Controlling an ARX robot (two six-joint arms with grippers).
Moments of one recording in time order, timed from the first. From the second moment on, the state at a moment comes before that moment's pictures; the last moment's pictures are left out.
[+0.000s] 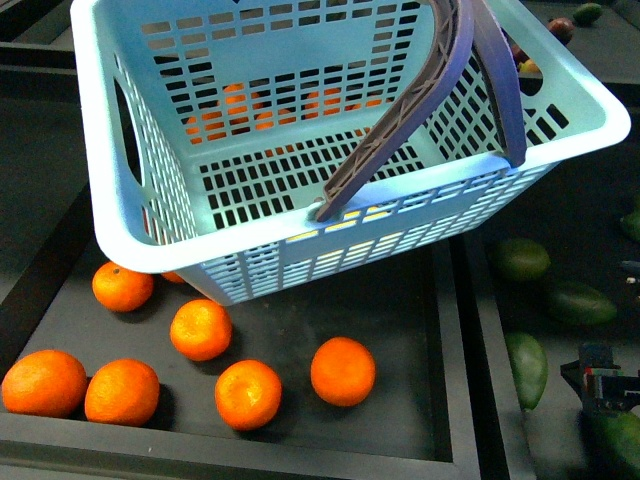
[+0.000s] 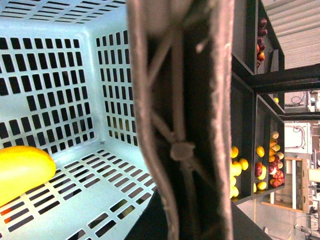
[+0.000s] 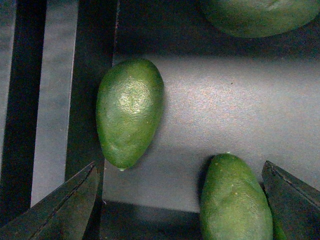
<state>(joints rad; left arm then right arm) -0.42 1.90 1.47 -0.07 0.26 -0.89 -0.20 2.35 0.63 0.70 -0.24 -0.13</state>
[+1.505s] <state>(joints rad) -0.42 1.90 1.47 -0.07 0.27 -0.89 -0.10 2.68 0.93 0.69 -0.20 0.03</state>
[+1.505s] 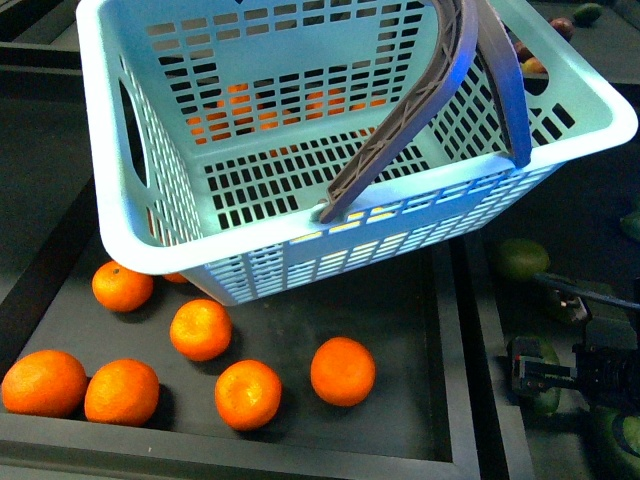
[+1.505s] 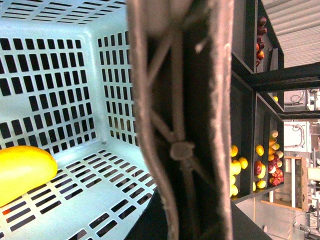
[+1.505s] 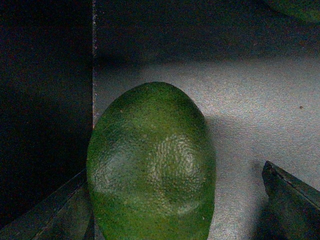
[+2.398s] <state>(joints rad) -0.42 1.90 1.47 -0.07 0.27 -0.89 -0.29 2.38 0.75 0.68 -0.29 0.02</state>
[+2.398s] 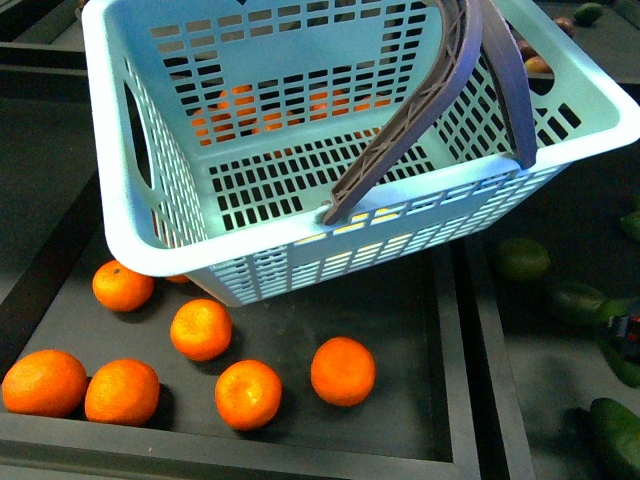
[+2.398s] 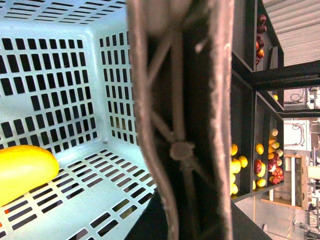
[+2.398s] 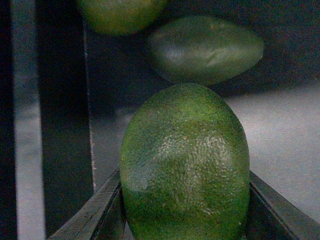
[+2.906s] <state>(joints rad) -0.42 1.90 1.47 -0.07 0.27 -0.89 -0.42 1.58 0.57 0.48 -0.56 0.12</state>
